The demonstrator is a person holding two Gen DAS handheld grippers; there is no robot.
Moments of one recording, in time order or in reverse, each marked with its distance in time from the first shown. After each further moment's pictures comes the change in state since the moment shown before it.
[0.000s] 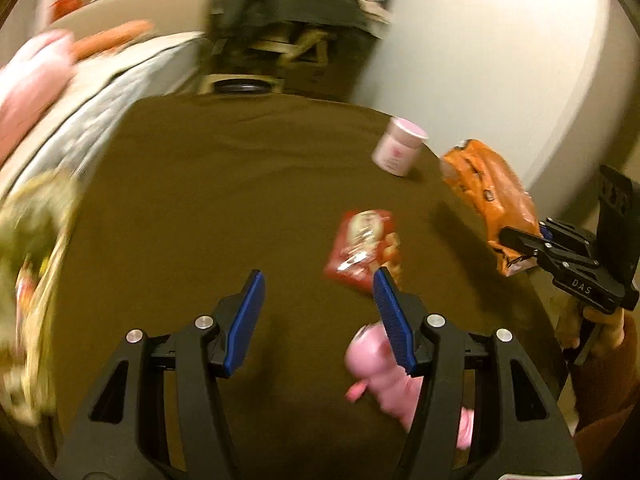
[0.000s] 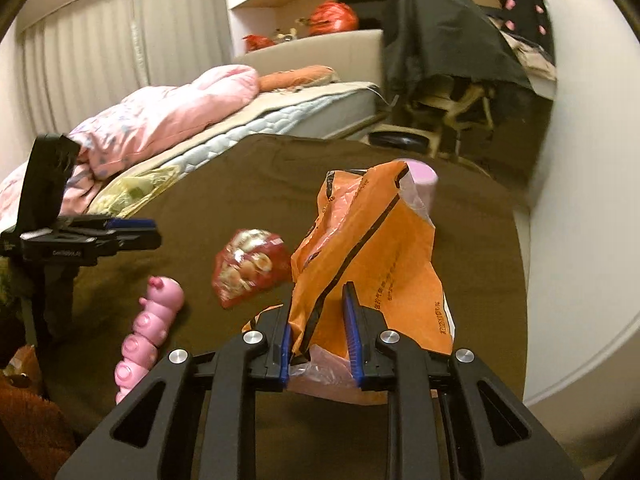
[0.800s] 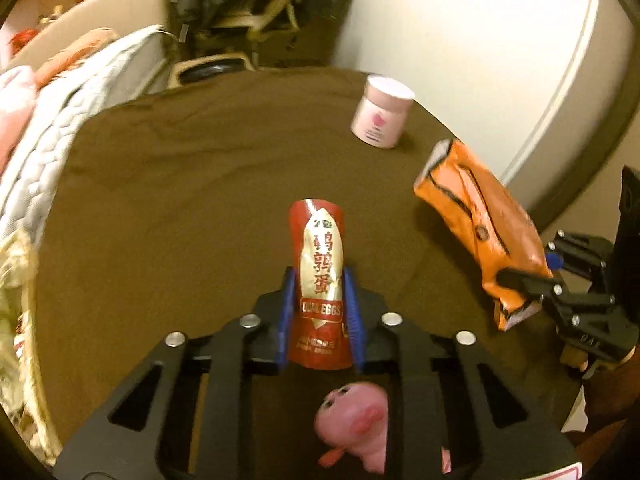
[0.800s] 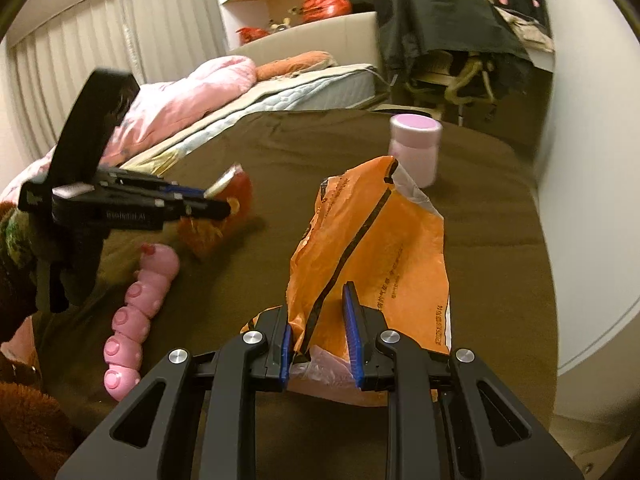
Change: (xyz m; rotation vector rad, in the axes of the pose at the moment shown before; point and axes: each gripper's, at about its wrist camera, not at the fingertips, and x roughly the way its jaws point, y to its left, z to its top) left arm 0.047 -0.022 0.022 0.074 0.113 0.061; right arm 0.019 0.007 -0.023 0.000 0.034 0.053
